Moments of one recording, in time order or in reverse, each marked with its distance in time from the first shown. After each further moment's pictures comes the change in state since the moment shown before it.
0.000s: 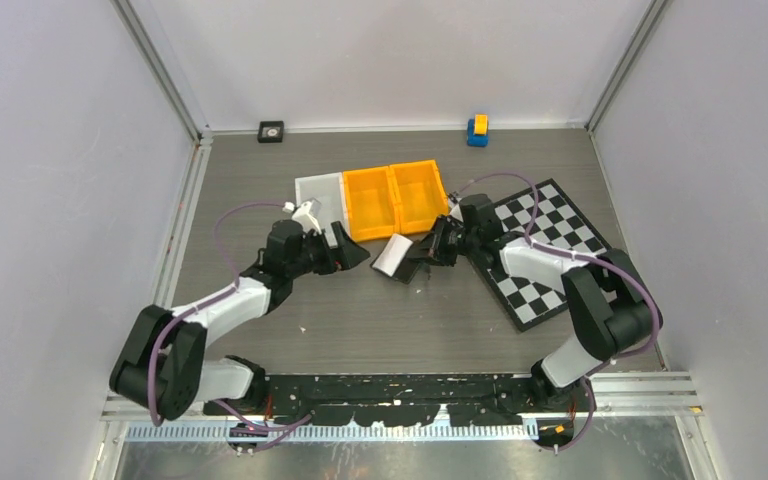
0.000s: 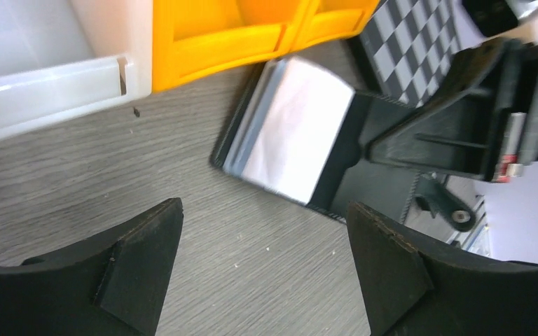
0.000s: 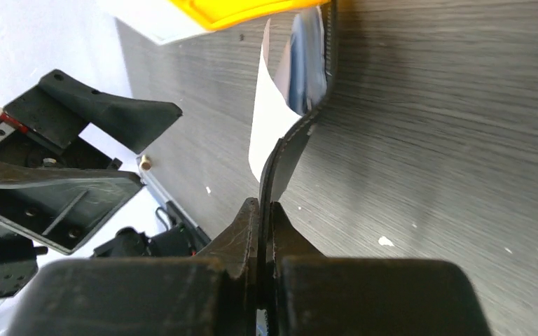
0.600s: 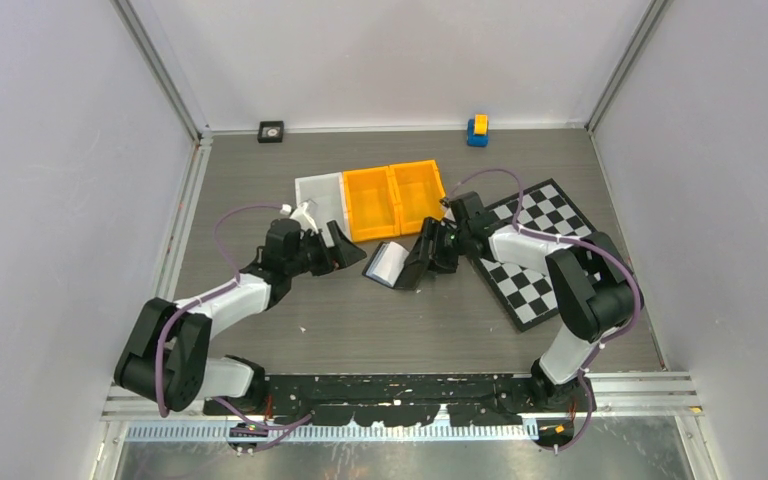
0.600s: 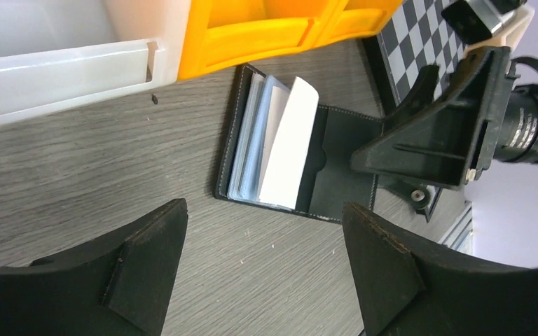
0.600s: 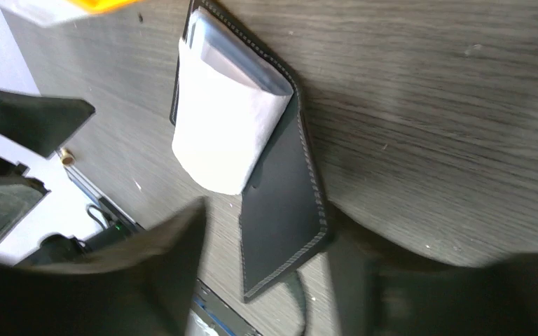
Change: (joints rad) left arm 0.047 0.004 -0.002 -0.018 0.043 -0.032; right arm 0.004 0.147 0.122 -0.188 -0.003 -0.175
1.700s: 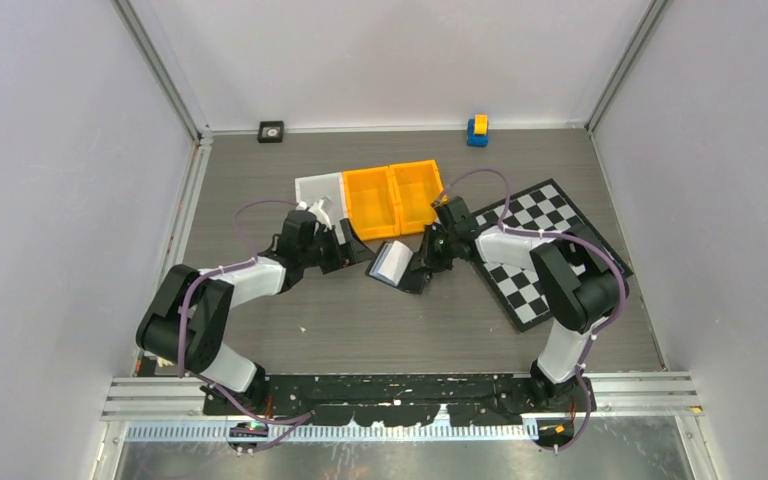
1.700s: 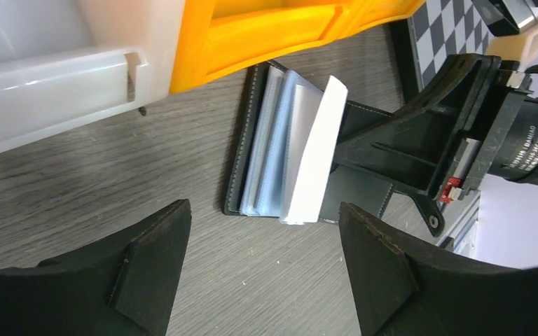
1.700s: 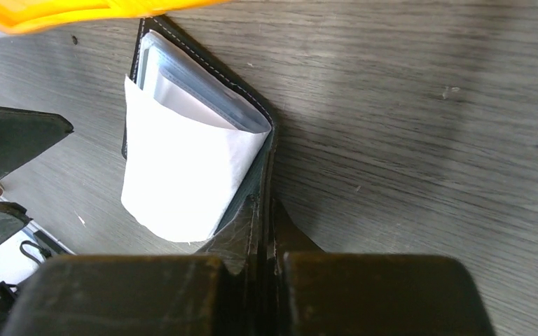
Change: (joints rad) left arm -0.035 0.197 0.113 -0.022 0.003 -0.015; right arm 0.061 0.078 0.028 0.001 0.192 -0.032
